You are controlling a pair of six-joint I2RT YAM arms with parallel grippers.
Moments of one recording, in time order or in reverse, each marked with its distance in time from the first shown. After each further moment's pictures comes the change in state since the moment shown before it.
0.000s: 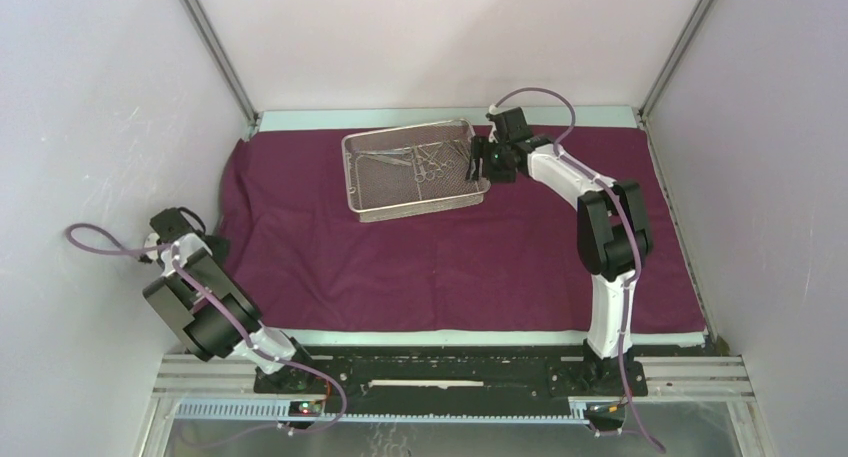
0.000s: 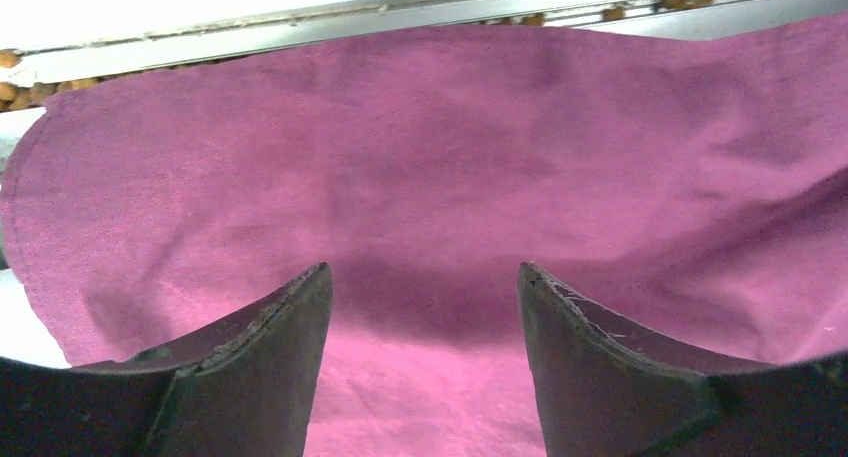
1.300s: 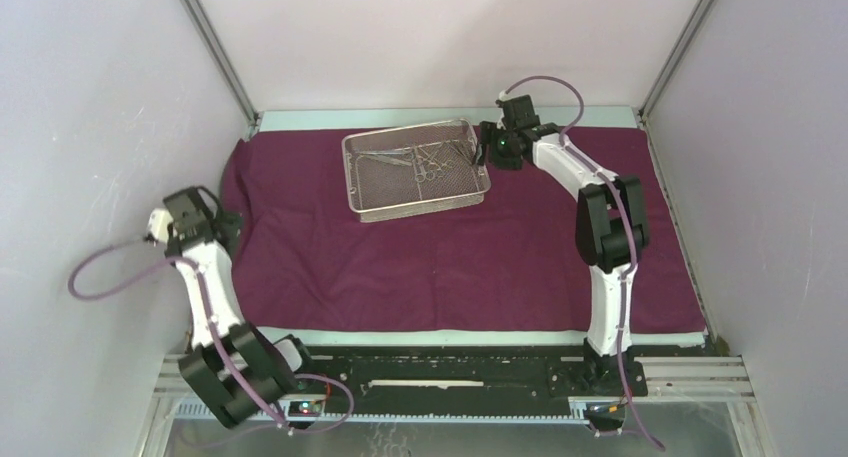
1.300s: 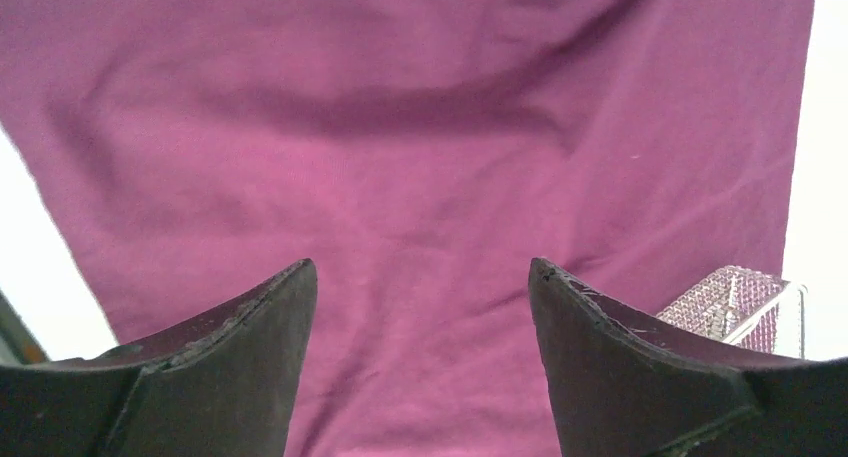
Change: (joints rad) left arm -0.150 -0.463 -0.029 -0.285 -0.007 -0.137; right arm -0.059 0.031 0.095 -0.014 0.013 0.009
